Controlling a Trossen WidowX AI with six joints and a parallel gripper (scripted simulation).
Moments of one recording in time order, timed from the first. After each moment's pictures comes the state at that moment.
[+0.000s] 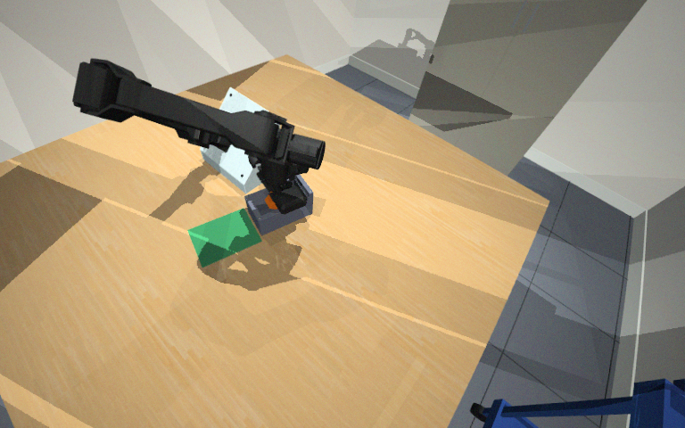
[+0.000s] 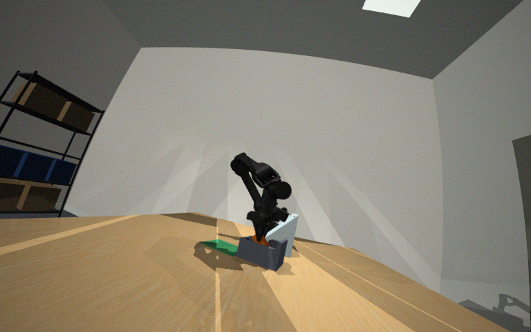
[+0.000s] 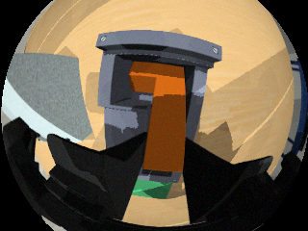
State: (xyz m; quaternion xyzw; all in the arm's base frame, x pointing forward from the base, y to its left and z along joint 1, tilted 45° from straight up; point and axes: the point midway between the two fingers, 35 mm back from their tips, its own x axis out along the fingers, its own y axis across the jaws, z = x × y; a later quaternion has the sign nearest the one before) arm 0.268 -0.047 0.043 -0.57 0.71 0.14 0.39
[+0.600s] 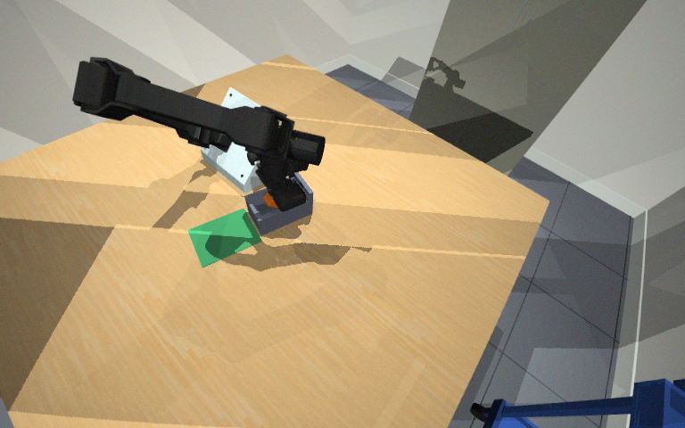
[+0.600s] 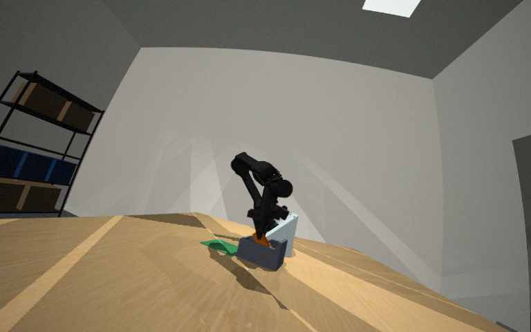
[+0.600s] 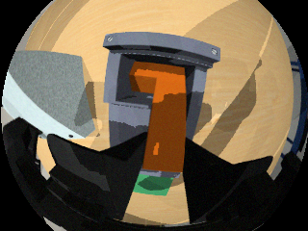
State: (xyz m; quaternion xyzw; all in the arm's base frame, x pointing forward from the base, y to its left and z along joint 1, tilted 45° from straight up) arm 0.267 -0.042 0.048 -0.57 0.72 0.14 0.38
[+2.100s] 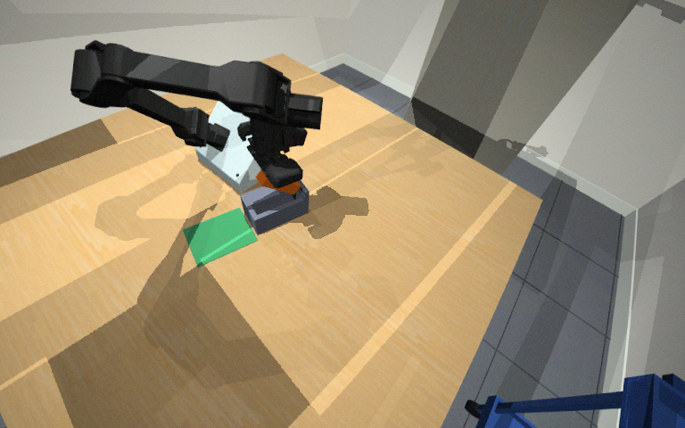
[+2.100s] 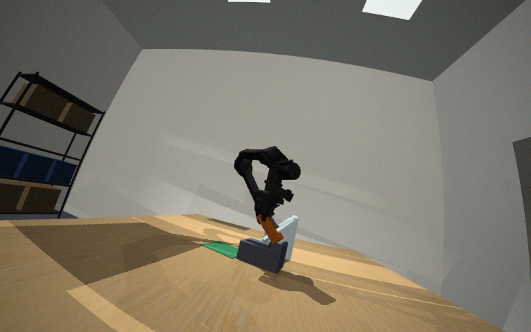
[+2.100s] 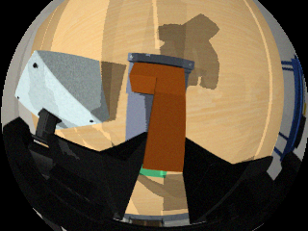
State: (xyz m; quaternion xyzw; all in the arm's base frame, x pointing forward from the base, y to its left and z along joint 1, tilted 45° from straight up) arm 0.272 0.007 0.098 -0.57 0.72 0.15 0.38
